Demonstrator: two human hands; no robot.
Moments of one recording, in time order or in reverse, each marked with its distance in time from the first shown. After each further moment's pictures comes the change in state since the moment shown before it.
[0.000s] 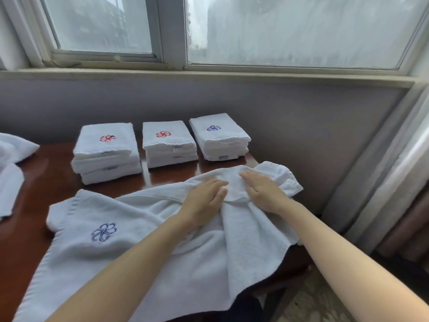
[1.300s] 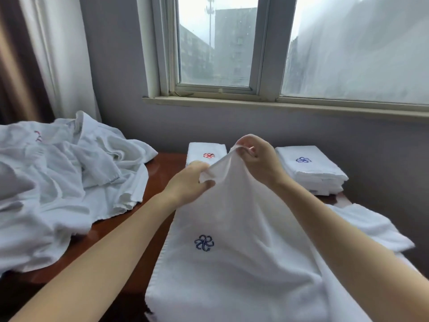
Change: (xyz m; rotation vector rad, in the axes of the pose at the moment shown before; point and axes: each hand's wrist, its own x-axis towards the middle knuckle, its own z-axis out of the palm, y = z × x) left_hand -0.096 -0.084 -0.223 0.189 0.233 -0.355; right_hand 0.072 -0.263 -0.035 0.590 0.406 -0.459
